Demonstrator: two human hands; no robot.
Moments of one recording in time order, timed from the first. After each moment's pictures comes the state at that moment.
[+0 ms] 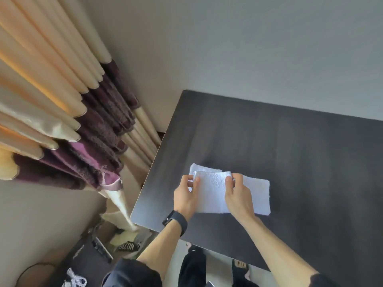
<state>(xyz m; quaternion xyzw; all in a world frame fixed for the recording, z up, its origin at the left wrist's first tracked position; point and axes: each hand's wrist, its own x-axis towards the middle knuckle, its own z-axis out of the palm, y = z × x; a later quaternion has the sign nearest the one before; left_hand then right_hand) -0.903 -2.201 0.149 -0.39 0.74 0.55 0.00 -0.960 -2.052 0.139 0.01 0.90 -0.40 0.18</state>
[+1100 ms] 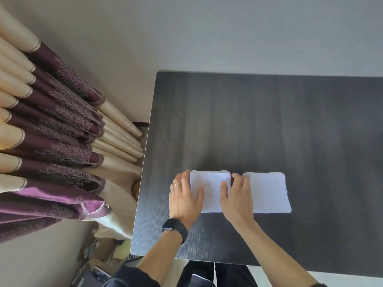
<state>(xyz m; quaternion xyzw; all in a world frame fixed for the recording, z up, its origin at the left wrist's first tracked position) -0.942 -2.265 0.056 -0.18 0.94 0.30 0.04 -0.975 -2.113 0.057 0.08 0.96 -0.27 0.08</state>
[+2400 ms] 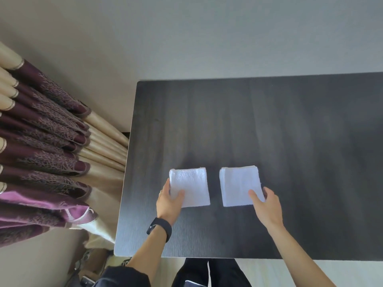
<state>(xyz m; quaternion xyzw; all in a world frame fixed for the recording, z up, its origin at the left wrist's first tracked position) -0.933 -2.244 0.047 -0.32 0.80 0.49 0.15 -0.956 -1.958 0.063 0.30 0.85 -0.38 0.20</state>
